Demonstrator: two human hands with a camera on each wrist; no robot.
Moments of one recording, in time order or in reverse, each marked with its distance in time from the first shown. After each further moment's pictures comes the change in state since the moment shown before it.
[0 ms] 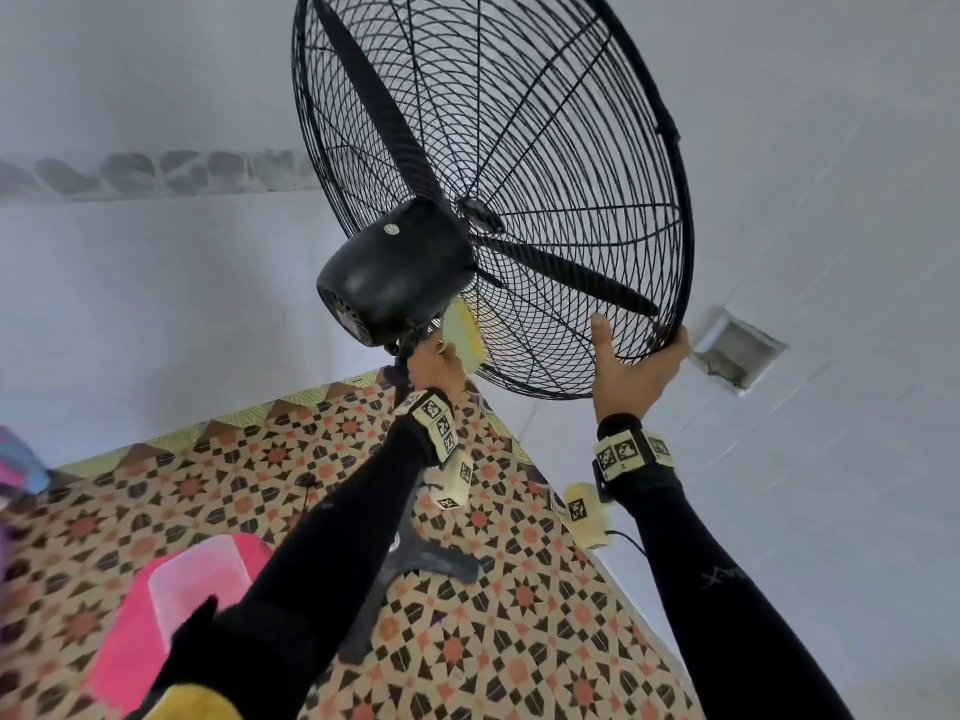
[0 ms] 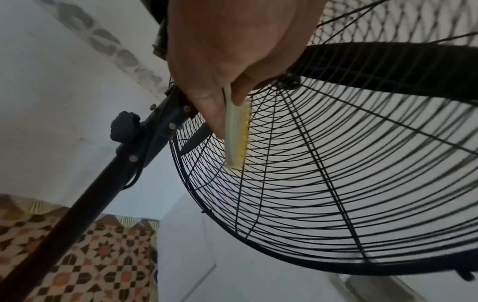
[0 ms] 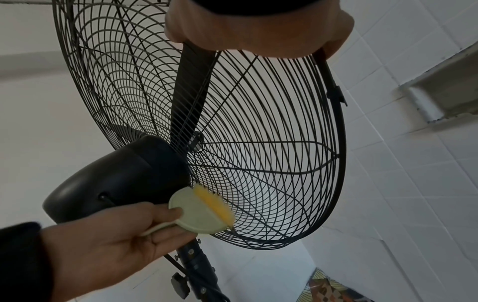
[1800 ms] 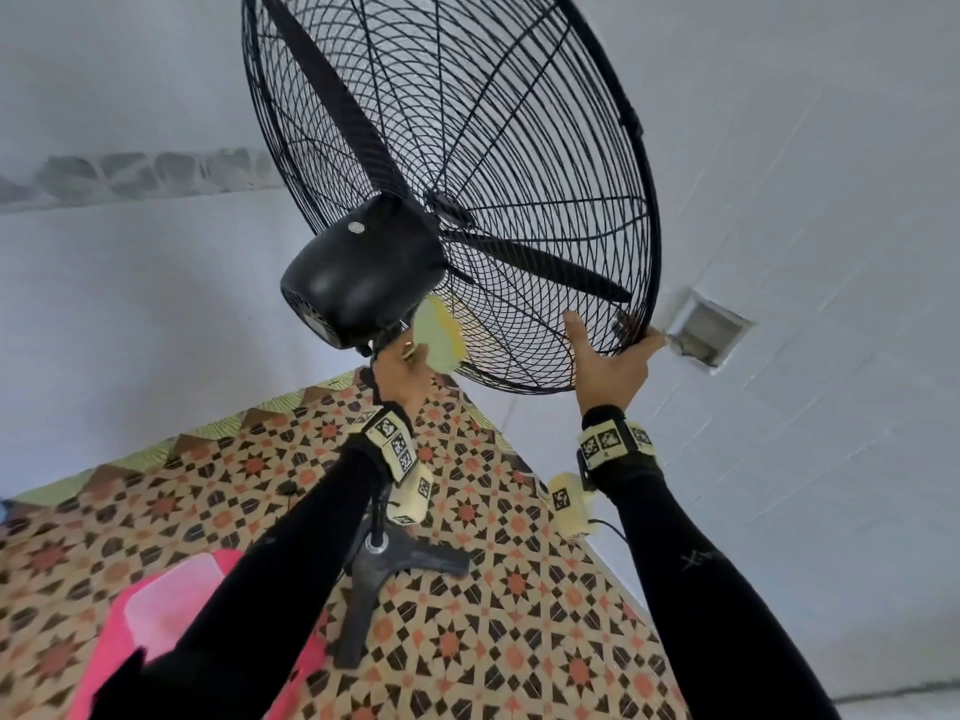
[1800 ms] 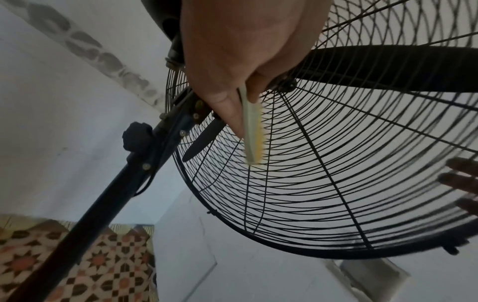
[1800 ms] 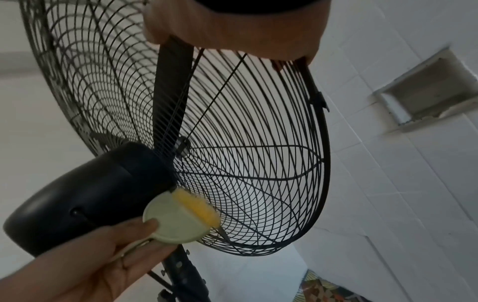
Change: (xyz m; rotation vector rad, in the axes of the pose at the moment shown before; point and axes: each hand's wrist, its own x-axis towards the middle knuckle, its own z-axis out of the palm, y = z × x) left_hand 0.012 -0.032 -0.005 -0.235 -0.077 -0.019; right_hand -0.006 -0.009 -0.007 -0.081 -0.042 0.050
